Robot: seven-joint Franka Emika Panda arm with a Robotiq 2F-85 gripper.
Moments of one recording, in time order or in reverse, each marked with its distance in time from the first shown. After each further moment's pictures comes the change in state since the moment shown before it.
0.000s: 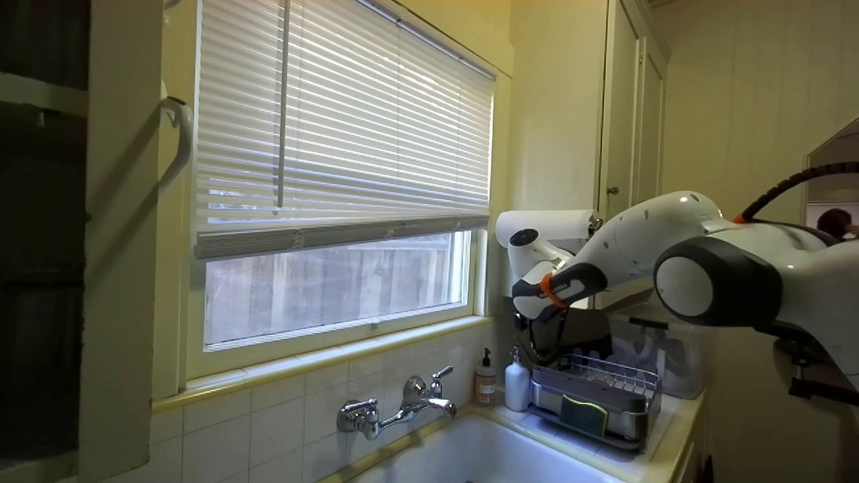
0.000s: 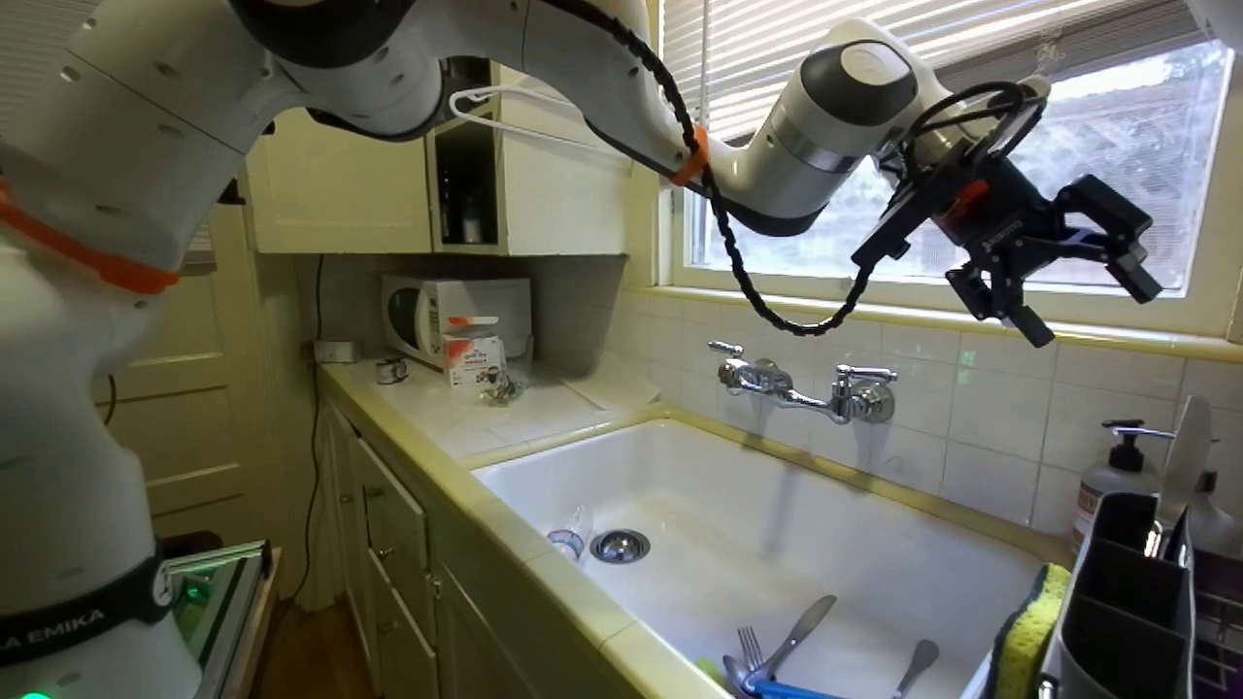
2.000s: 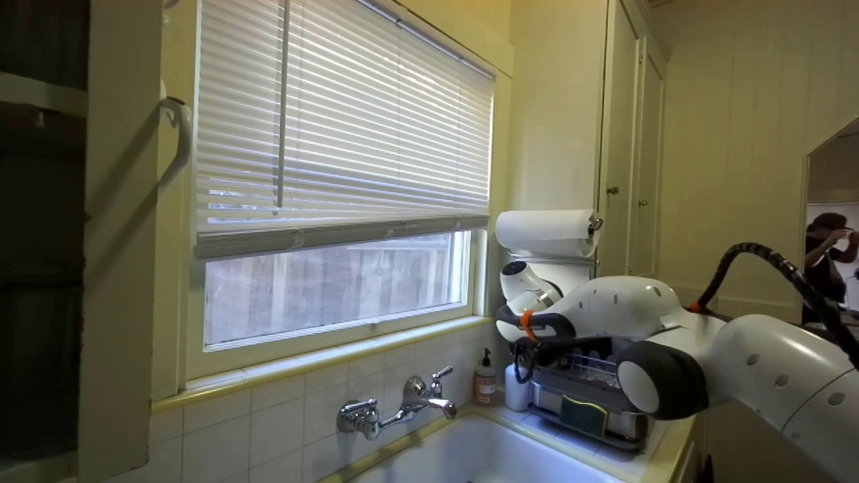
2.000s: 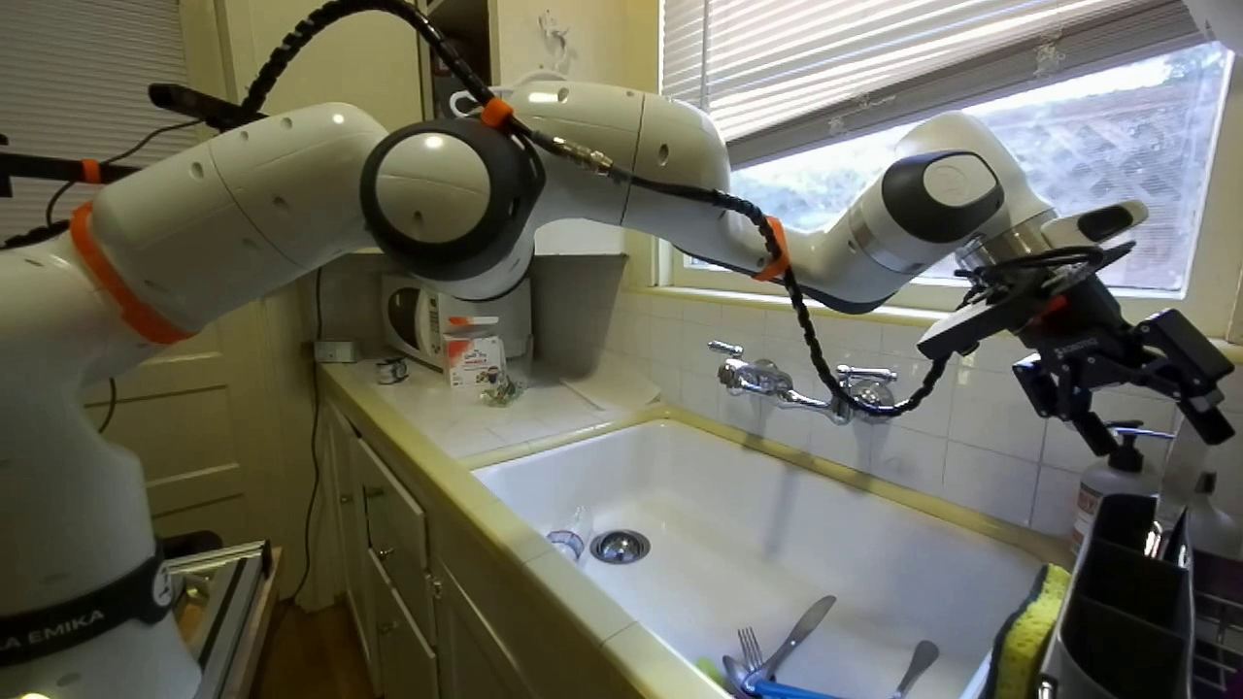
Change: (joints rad) arm -0.128 0.498 0.032 0.650 0.196 -0.235 -0.047
